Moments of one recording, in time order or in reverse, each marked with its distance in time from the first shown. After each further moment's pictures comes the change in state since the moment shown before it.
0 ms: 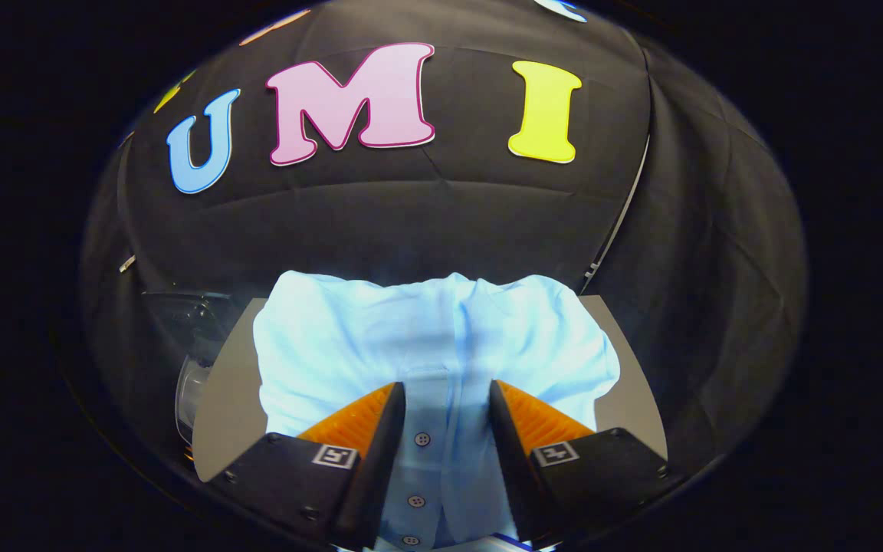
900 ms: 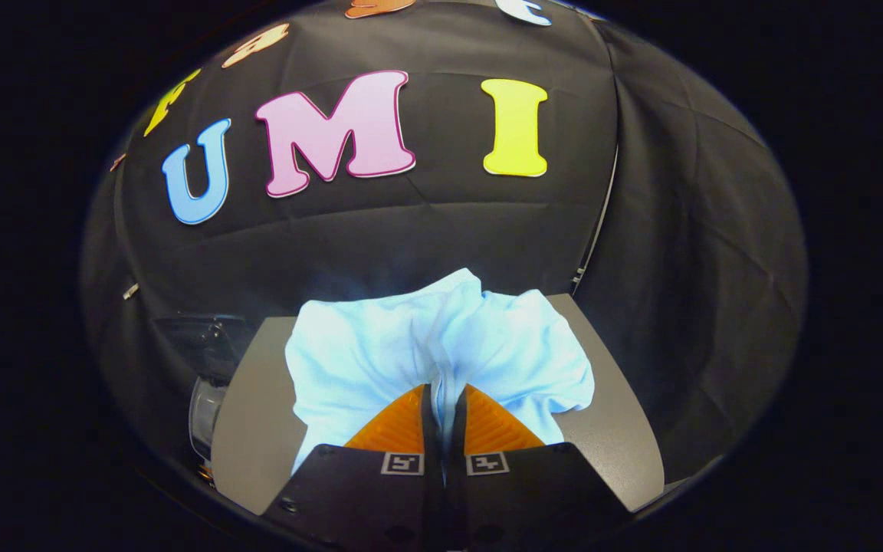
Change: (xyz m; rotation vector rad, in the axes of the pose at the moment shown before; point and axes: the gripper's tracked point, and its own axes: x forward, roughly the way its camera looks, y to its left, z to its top) arm -0.051 -0.011 0.010 0.107 -0.112 0.005
